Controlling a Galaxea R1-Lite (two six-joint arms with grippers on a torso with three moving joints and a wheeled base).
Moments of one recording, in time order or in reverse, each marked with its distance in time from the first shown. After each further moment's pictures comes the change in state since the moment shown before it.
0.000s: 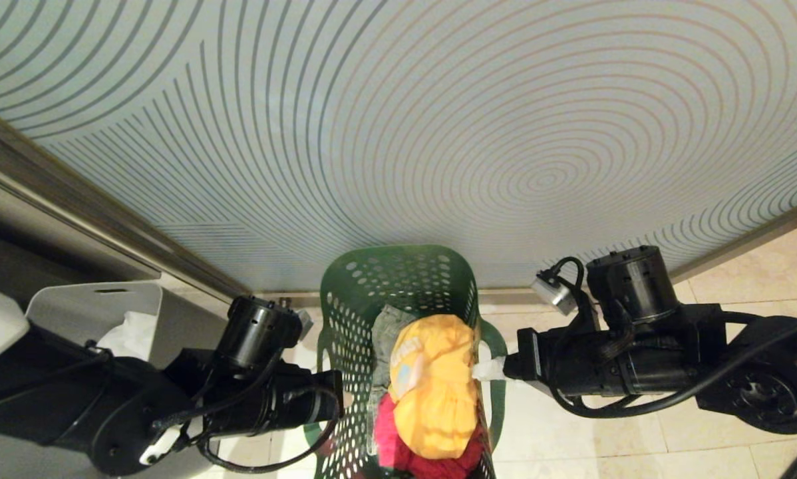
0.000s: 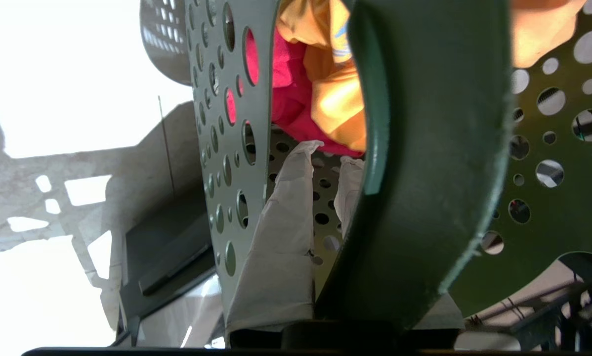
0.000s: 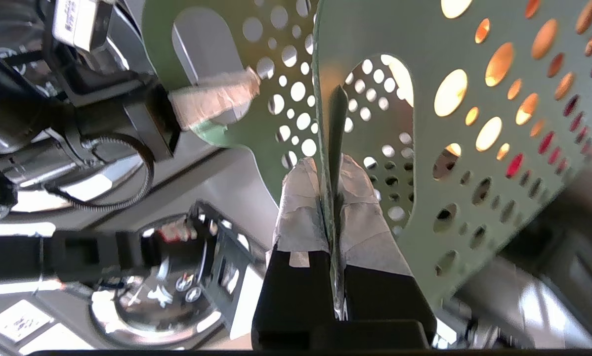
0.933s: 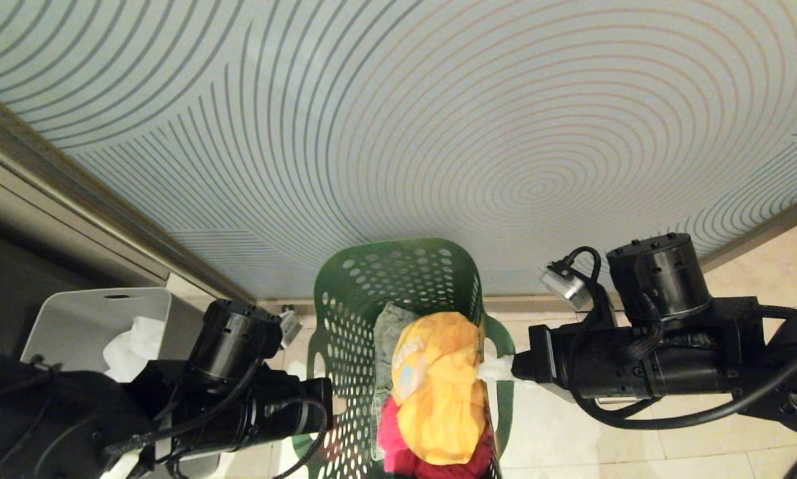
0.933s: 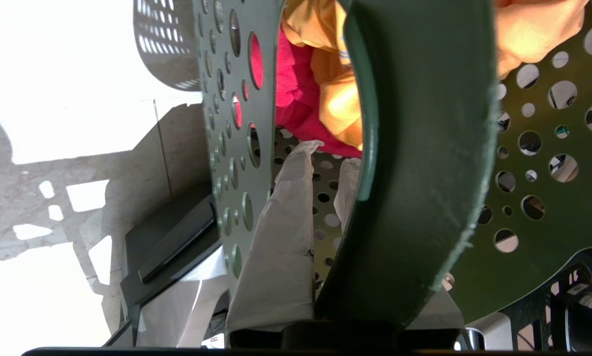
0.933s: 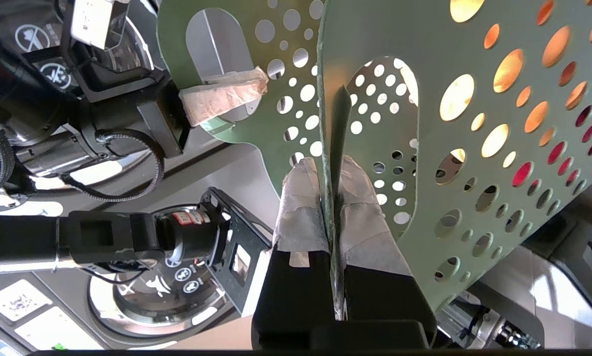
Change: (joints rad) left arm -0.019 -0.091 0.061 -0.003 0.008 0.000; right arm 0.026 -0.080 -0.008 0.060 -0.009 0.000
